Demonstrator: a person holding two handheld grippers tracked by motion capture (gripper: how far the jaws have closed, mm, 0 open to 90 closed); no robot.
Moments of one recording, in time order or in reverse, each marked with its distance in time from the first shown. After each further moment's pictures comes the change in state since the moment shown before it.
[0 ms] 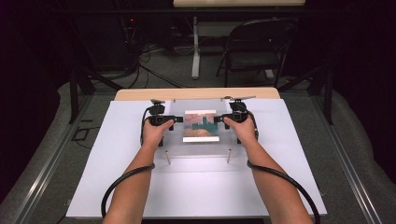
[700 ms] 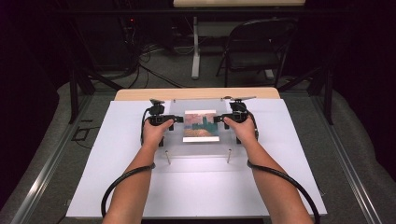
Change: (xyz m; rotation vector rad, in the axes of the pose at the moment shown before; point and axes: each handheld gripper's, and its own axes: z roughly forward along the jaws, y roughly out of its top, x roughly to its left) left arm 0.001 0.000 0.000 0.019 -0.026 -0.049; right arm -0.001 -0.001 0.002 -0.006 0.017 0.027
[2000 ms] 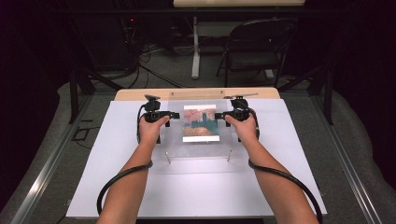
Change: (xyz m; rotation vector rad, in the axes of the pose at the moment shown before) left arm -0.007 0.010 -0.027 -0.026 -0.008 -0.006; right arm 0.012 0.007 -0.020 -0.059 -0.016 -0.070
